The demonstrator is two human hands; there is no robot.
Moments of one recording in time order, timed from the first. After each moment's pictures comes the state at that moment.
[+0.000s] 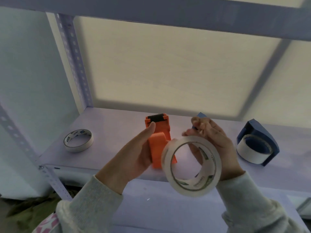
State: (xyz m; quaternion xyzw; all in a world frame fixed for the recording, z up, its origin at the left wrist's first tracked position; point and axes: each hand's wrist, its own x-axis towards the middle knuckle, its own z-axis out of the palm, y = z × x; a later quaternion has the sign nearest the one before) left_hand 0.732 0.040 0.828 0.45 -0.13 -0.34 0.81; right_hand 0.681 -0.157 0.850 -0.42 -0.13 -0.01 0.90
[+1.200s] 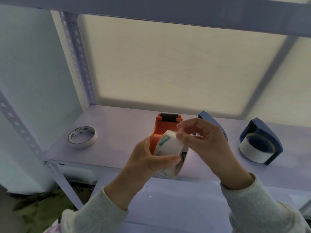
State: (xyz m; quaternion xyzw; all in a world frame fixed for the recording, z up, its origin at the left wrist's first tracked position) left_hand 0.699 0.033 0.826 0.64 -0.19 -0.16 0.72; right_hand 0.678 -0.136 0.864 -0.81 -0.05 -0.16 0.56
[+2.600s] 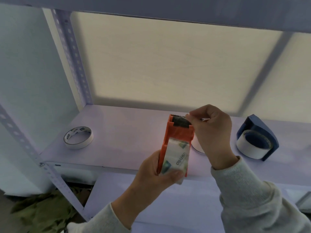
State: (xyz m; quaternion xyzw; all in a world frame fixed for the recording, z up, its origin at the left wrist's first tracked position) left_hand 0.674 0.020 0.797 0.65 -0.21 -0.17 0.71; right_hand 0.705 -0.145 0.865 -0.82 0.11 -0.34 0.45
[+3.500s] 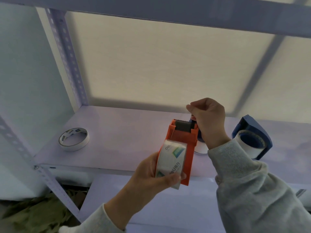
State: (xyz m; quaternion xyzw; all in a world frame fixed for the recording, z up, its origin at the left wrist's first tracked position) left_hand 0.671 0.028 0.804 0.58 -0.22 -0.25 0.74; right_hand 0.742 -0.170 0.870 -0.74 0.16 -0.29 0.58
